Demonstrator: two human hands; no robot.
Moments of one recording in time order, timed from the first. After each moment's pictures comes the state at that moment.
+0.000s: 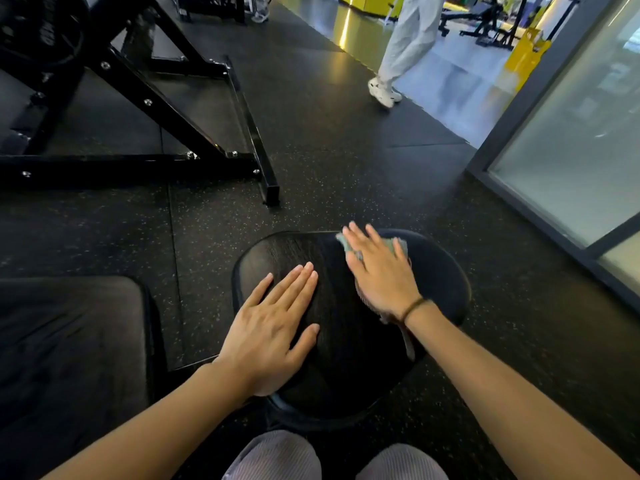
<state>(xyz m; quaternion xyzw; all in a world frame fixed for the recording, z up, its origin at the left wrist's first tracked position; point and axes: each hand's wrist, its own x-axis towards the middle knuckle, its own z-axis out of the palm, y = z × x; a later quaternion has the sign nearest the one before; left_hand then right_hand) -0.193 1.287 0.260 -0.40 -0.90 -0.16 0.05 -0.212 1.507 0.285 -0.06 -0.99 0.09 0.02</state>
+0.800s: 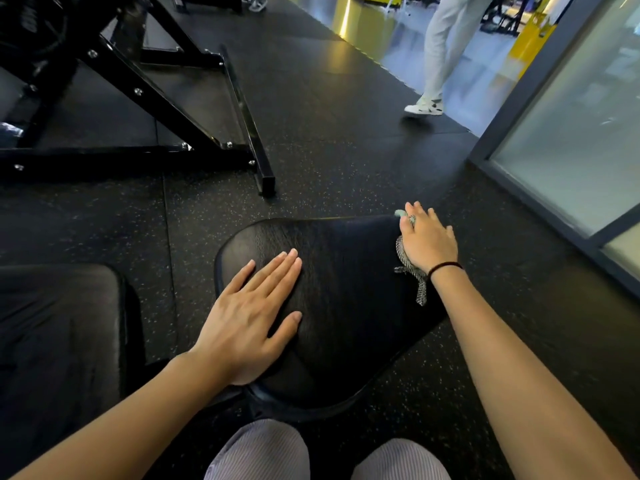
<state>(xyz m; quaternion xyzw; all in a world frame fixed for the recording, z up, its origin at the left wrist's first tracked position) -0.192 1.287 0.259 -0.39 -0.90 -0.17 0.05 -0.227 1.601 0.275 -0.26 -0.96 0.12 0.05</state>
